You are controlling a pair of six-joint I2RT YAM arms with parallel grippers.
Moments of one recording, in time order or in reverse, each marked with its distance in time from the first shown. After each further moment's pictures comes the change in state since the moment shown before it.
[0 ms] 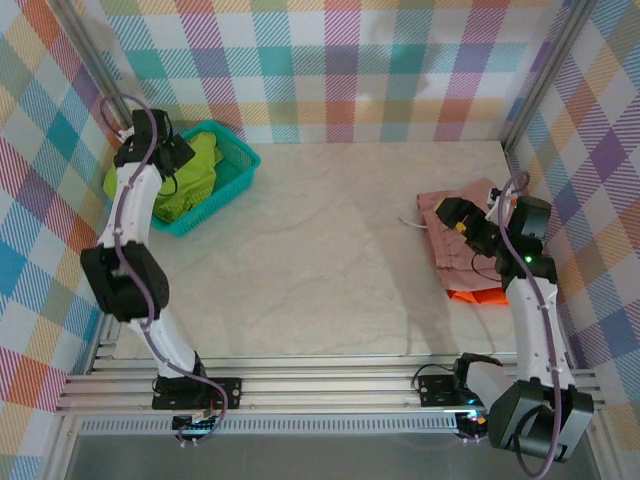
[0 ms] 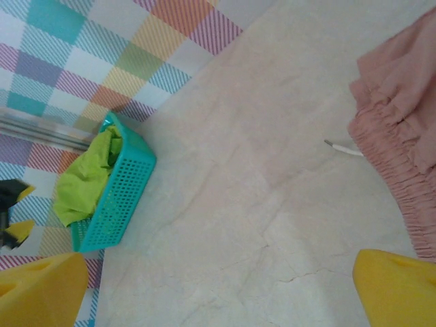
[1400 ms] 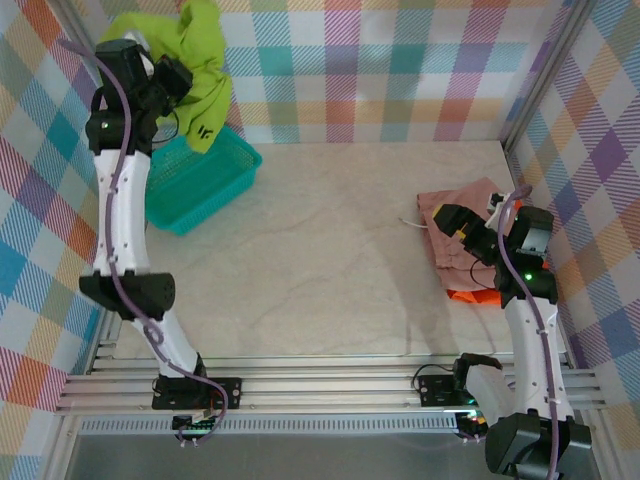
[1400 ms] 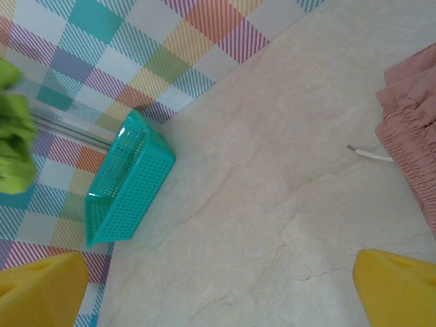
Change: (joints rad) left arm -0.164 -0.164 0.489 -0.011 0.411 -0.089; right arm 0.033 -0.102 -0.033 0.006 -0.002 0.015
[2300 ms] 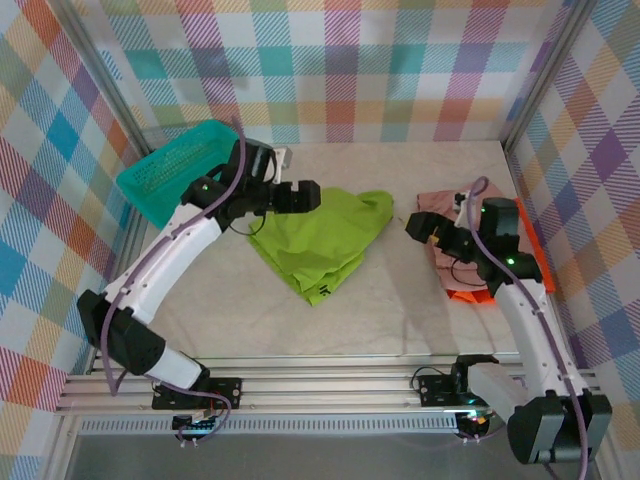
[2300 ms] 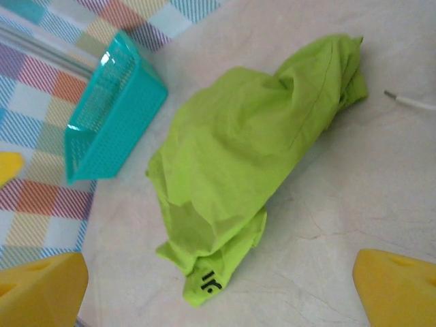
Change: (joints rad) left arm -0.528 -0.299 -0.820 -0.025 -0.016 0.260; right arm 0.234 0.125 0.053 -0.098 0.114 -0.104
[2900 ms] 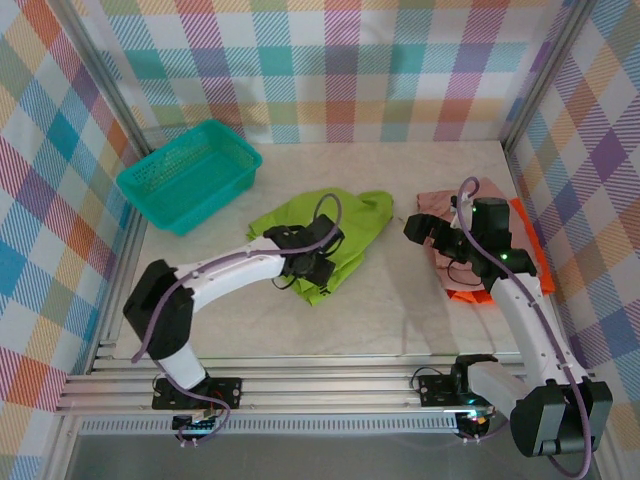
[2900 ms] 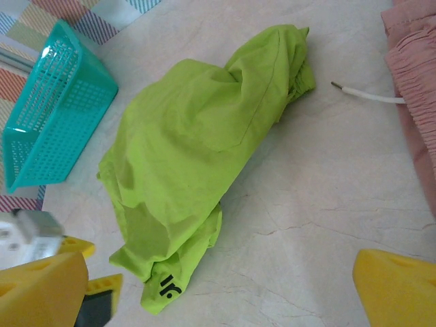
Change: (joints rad) left arm -0.308 0.215 -0.284 0.013 -0.418 0.114; right arm 0.021 0.027 0.000 -0.024 0.125 -0.019
